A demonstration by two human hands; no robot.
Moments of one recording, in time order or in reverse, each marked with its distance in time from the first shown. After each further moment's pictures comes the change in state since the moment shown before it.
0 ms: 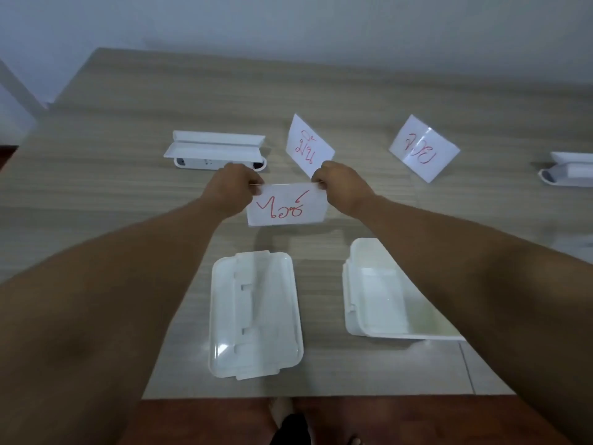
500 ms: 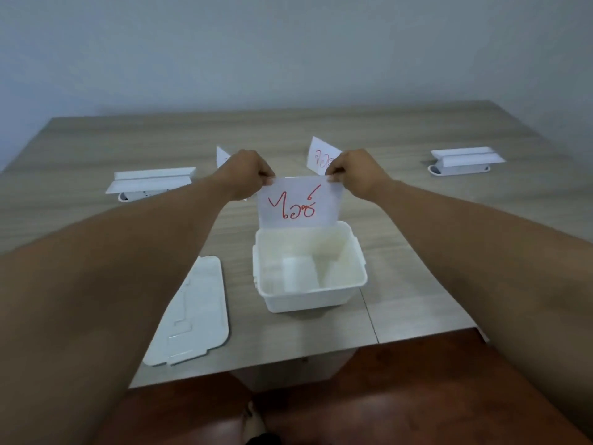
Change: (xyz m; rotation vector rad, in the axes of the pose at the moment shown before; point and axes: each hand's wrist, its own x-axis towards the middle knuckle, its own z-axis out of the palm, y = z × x) left_hand -0.080 0.242 0.005 0.035 -0.042 0.339; right_hand -0.208 0.131 -0.141 0.164 0.222 0.181
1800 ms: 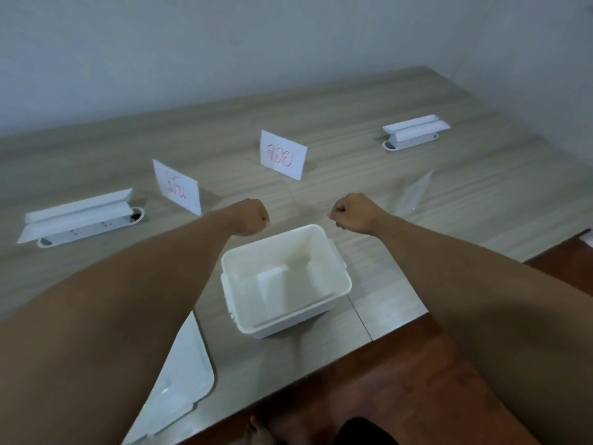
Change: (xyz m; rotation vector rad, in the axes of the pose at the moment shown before) left_hand 0.077 -0.009 0.106 0.128 -0.491 0.101; right_hand -0.048 0.073 0.043 0.171 -0.175 0.468
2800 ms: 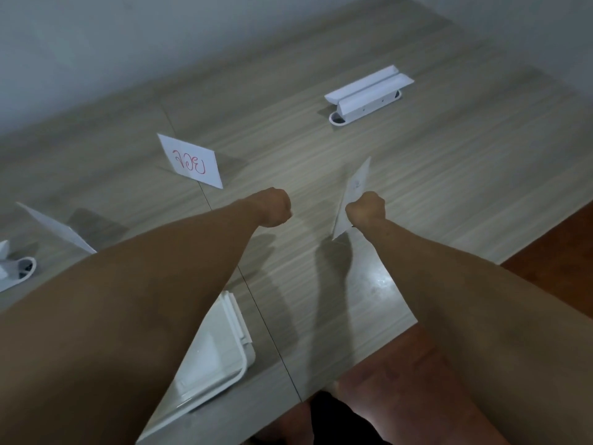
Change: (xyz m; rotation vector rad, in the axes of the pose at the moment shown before) left_hand 0.237 0.224 0.046 0.186 -0.230 0.003; right_hand 0.106 0.254 -0.054 0.556 0.270 0.689
